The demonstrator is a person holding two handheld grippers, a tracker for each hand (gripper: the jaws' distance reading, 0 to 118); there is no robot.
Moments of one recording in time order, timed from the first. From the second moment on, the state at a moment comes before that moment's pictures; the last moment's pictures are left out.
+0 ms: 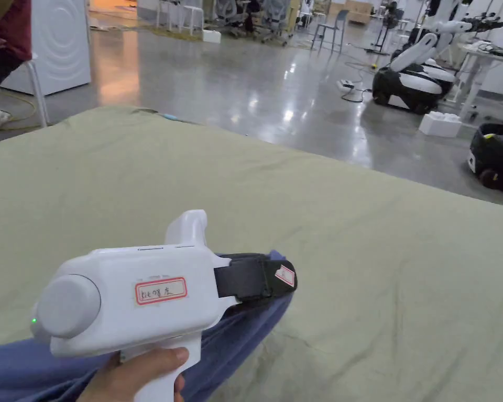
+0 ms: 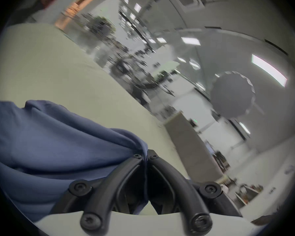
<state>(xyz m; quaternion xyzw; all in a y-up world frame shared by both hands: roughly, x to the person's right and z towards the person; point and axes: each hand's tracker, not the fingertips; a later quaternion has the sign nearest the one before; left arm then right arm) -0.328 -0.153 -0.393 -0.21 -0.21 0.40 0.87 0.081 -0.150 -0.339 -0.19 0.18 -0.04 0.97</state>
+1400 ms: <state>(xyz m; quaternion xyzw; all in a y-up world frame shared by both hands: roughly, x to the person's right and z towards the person) -0.298 -0.188 -0.270 -0.31 -0.05 0.24 0.92 0.113 -0.169 -0.319 -0.21 0.15 -0.06 0.96</state>
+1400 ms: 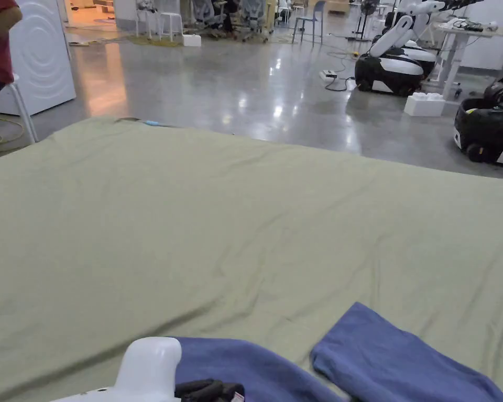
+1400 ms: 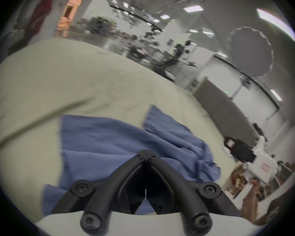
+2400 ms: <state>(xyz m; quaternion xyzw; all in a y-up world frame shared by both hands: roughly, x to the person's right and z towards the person) -0.338 -0.255 -0.360 -0.44 -0.03 0.17 0.88 0.142 -0.173 -0.381 -0.27 0.08 -0.03 0.96</state>
